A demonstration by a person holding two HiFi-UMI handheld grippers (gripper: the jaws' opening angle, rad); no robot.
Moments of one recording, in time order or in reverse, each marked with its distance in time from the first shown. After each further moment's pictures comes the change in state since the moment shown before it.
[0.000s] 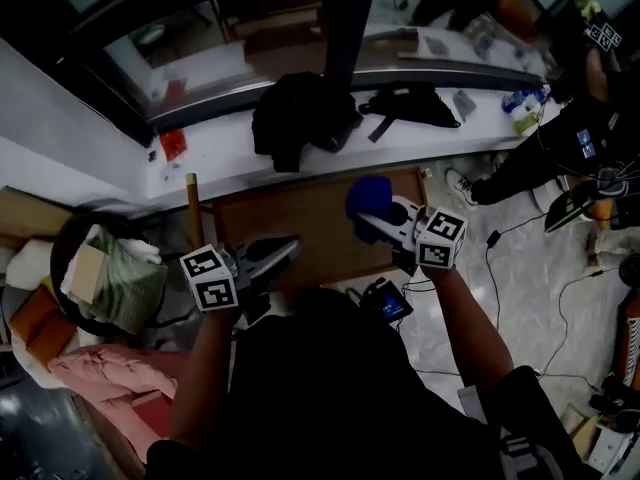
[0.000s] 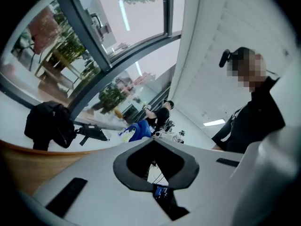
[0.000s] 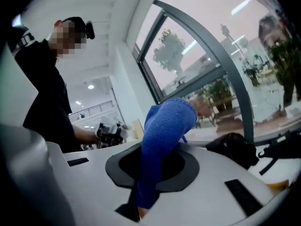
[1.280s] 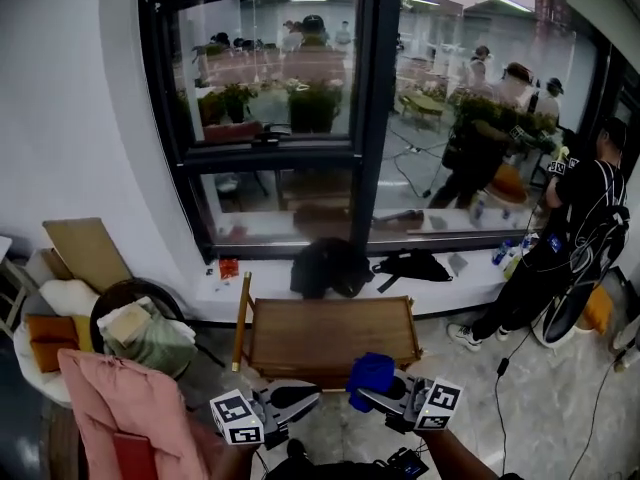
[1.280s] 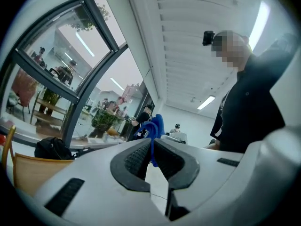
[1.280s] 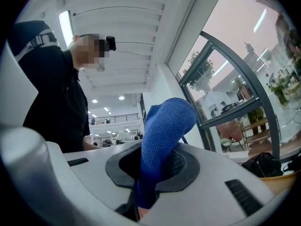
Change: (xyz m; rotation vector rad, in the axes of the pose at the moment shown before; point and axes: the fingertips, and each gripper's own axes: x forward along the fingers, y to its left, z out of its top) left arm -0.043 -0.266 -0.110 0.431 -0.114 0.048; right arm -0.133 0.312 0.002 -0.222 -0.245 0.282
